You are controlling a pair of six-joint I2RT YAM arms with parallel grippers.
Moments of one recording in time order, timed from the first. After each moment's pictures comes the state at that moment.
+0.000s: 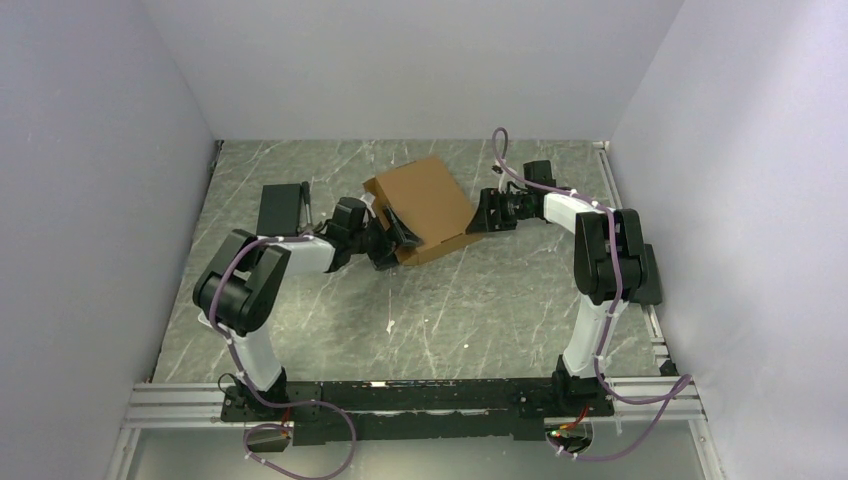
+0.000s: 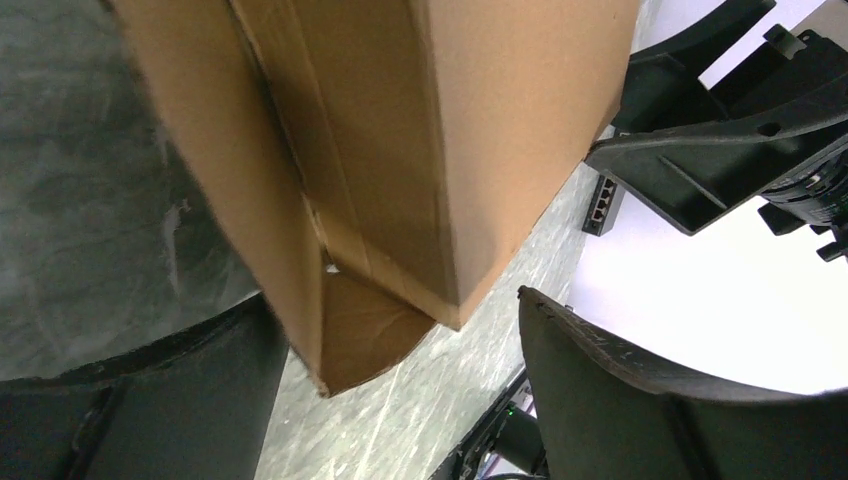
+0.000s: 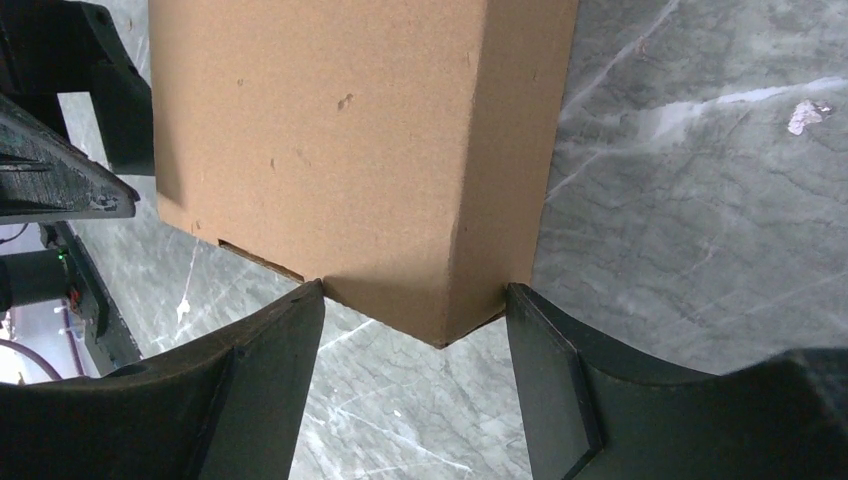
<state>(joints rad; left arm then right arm) -0.45 1.79 0.86 0.30 0.45 -1.06 0.11 1.95 1.25 -0.30 -0.79 0.00</state>
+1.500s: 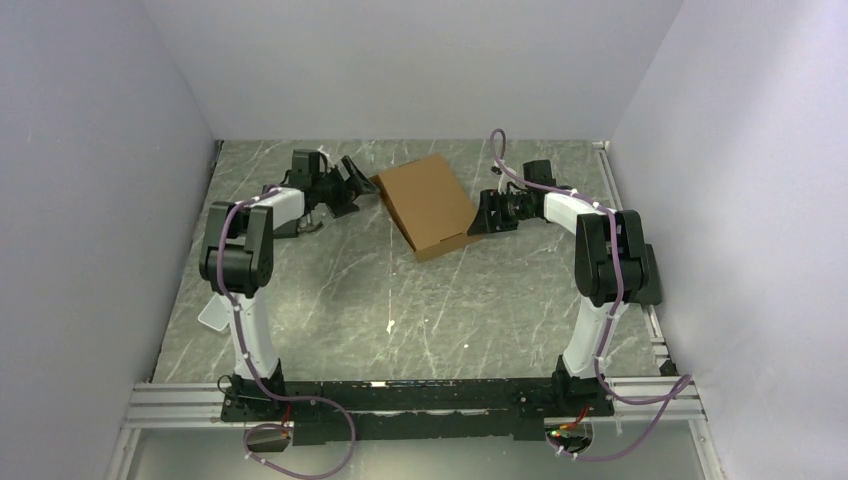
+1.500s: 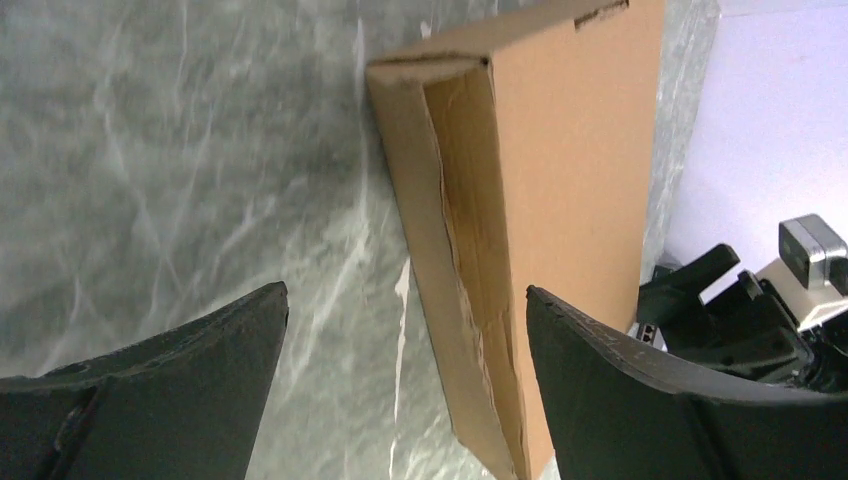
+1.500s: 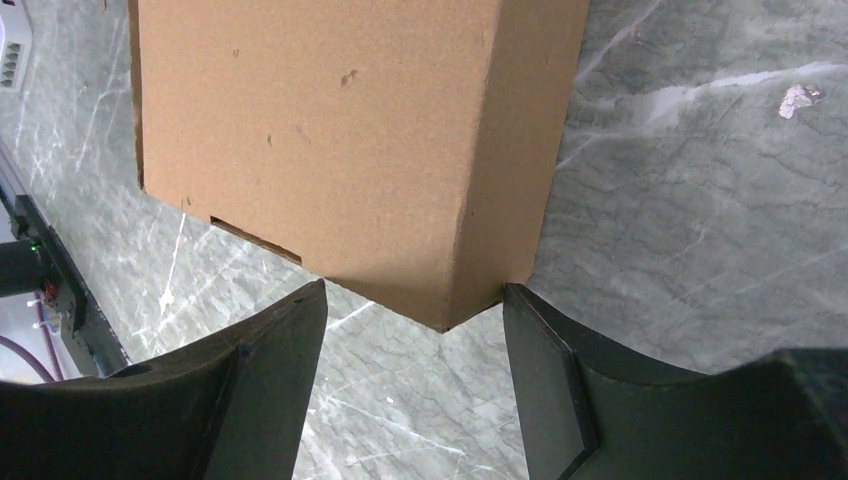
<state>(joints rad) -0.13 2.01 1.29 0.03 0.50 -0.75 0.11 1.94 1.25 -0.34 -0.76 -0.04</state>
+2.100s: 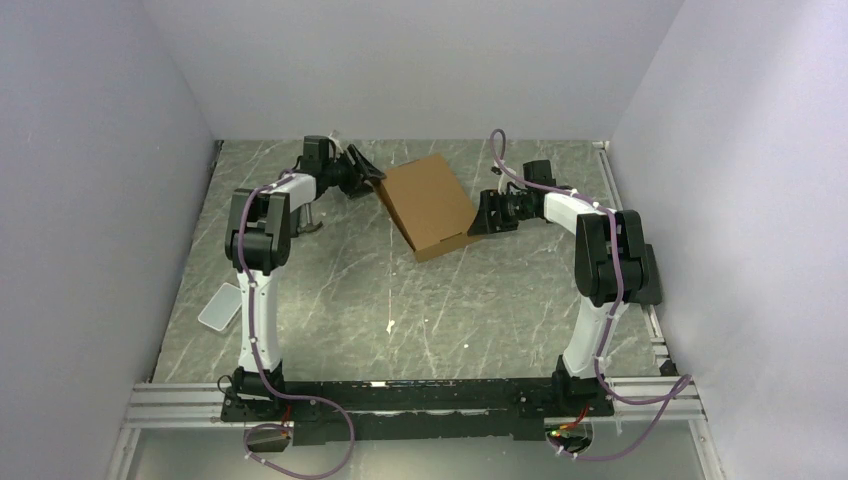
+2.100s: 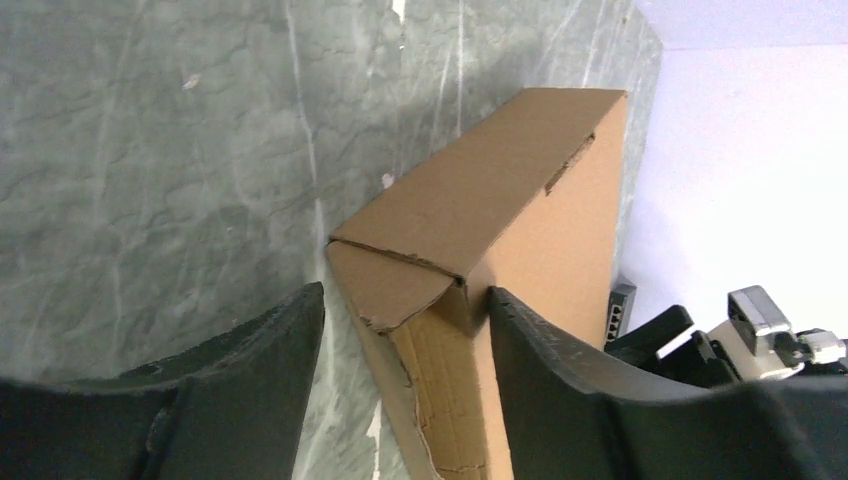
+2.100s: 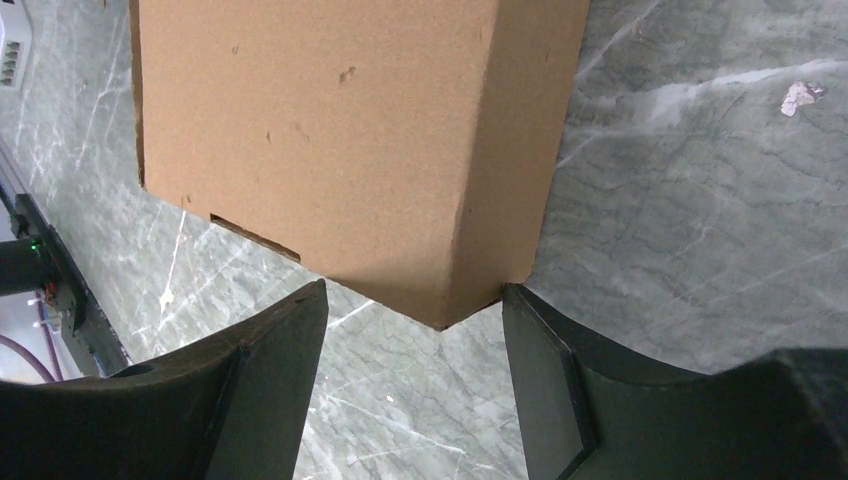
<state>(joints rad) -0.13 2.33 1.67 0.03 0.58 -0.82 0.11 1.94 1.25 -0.34 -0.76 -0.04</state>
